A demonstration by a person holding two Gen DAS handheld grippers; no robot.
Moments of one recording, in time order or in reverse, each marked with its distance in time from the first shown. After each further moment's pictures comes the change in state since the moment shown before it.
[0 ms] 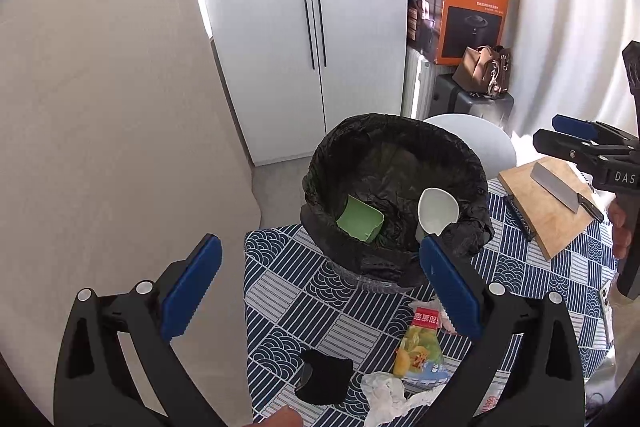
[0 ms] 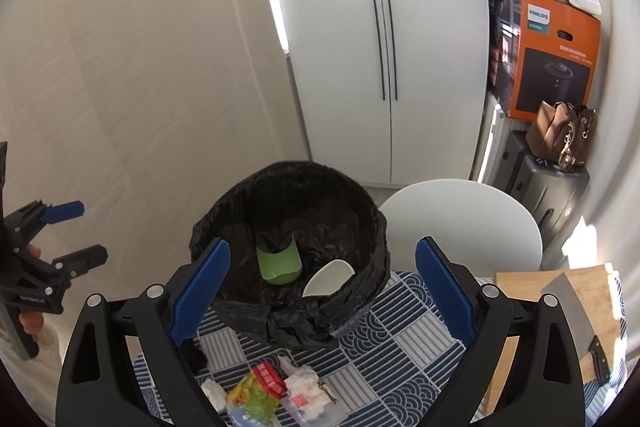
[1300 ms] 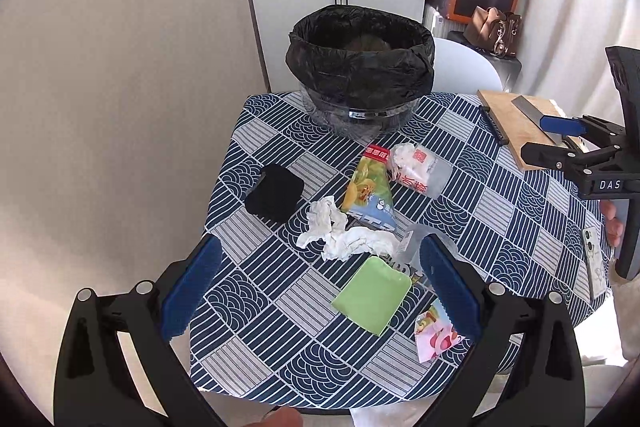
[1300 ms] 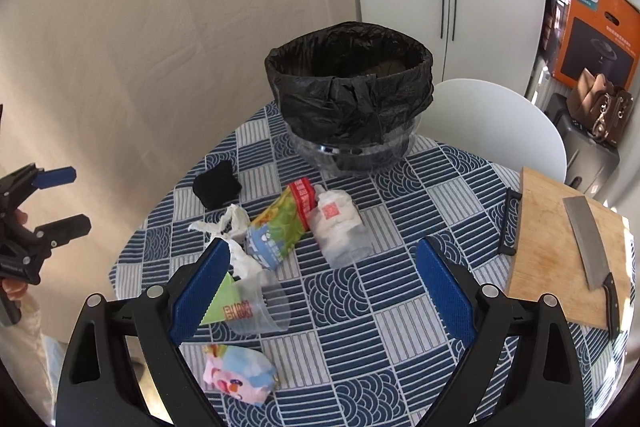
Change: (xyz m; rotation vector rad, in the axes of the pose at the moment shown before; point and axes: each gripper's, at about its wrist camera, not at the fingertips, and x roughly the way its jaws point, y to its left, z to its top) left arm -0.094 -0.088 -0.187 -0.134 0.152 0.078; right arm -0.069 0.006 -0.167 -0.183 0.226 0.162
